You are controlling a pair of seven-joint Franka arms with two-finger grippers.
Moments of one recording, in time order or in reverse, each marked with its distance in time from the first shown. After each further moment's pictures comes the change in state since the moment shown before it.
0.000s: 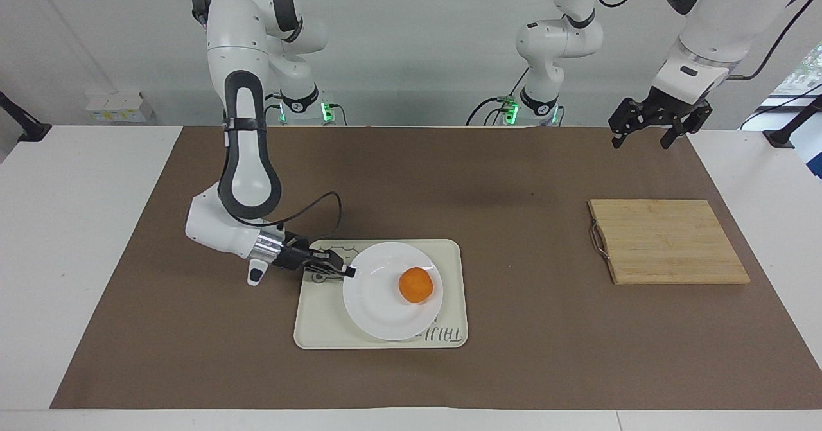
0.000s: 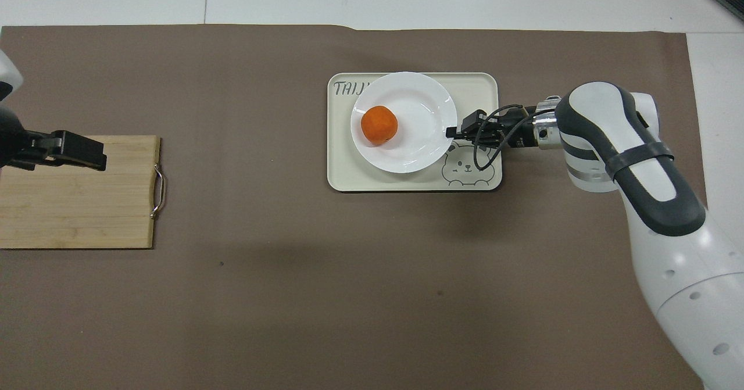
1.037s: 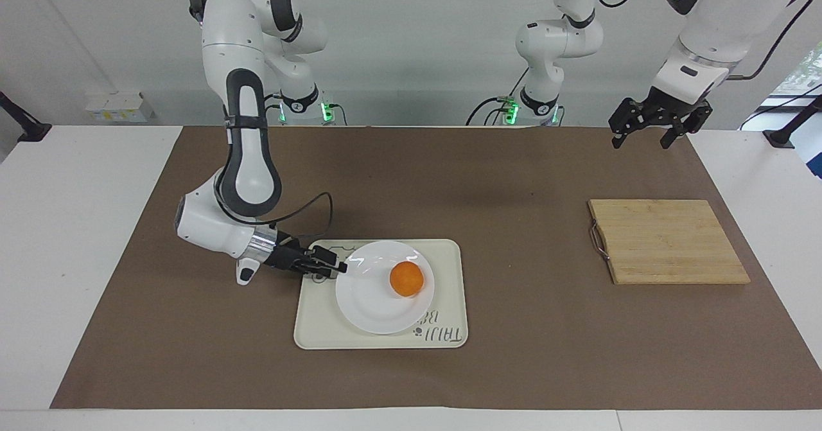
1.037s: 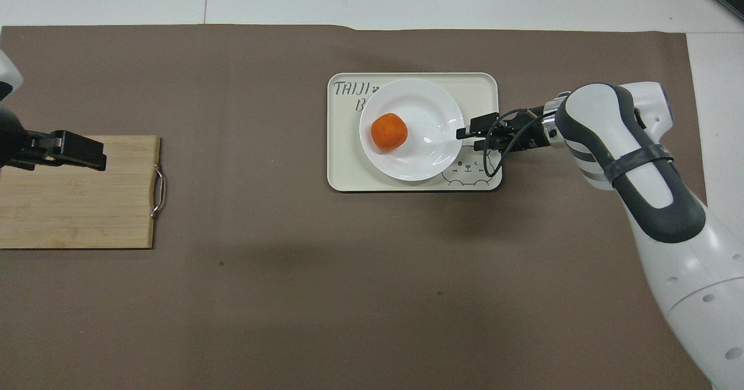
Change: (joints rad) left arm 0.000 0.000 0.000 0.000 0.000 0.000 0.000; right arm -0.012 -0.021 -0.007 0.032 -0.258 0.001 0.090
